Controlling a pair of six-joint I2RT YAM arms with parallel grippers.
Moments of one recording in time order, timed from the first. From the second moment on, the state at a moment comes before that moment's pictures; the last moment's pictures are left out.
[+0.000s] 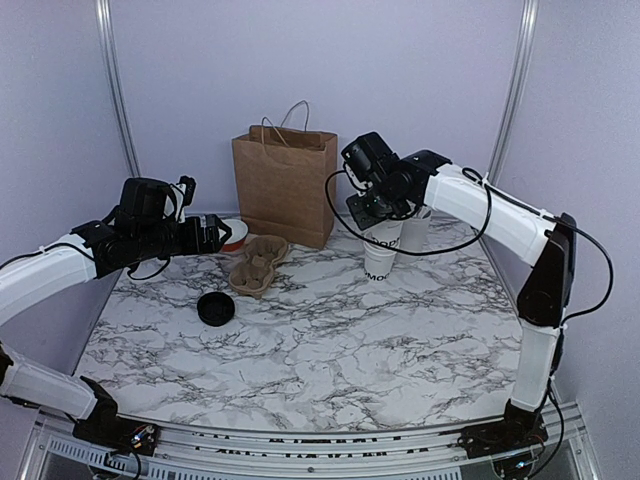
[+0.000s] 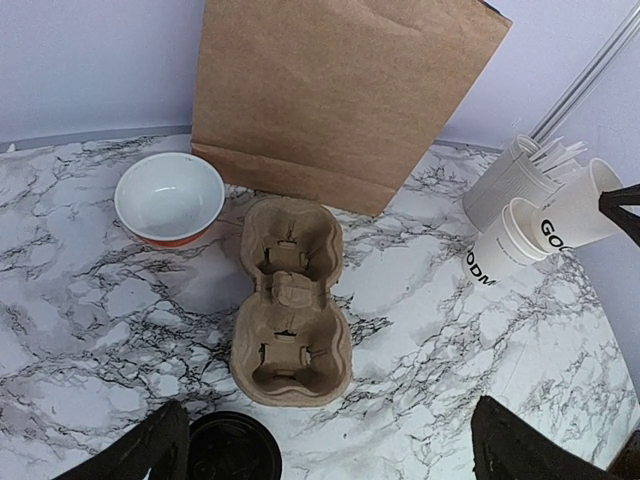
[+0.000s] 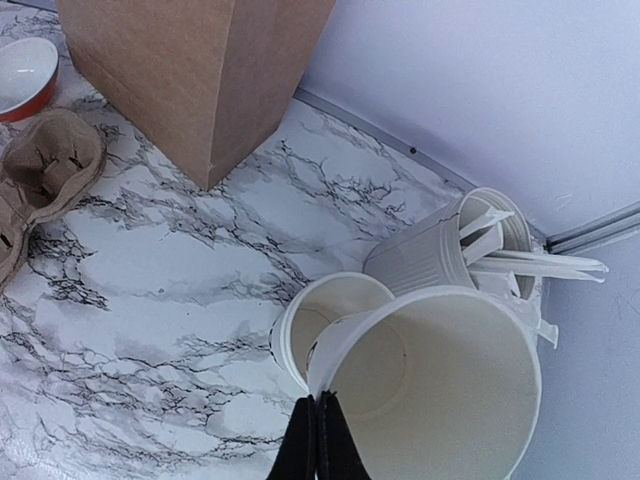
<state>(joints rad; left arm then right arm) -0.51 1.24 1.01 -0.29 -0.01 -0.39 0.75 1.95 1.98 -0.91 0.51 0.10</state>
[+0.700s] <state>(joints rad) -0.50 1.24 1.01 -0.29 0.00 -0.40 0.77 1.94 1.98 -0.94 0.52 0.10</state>
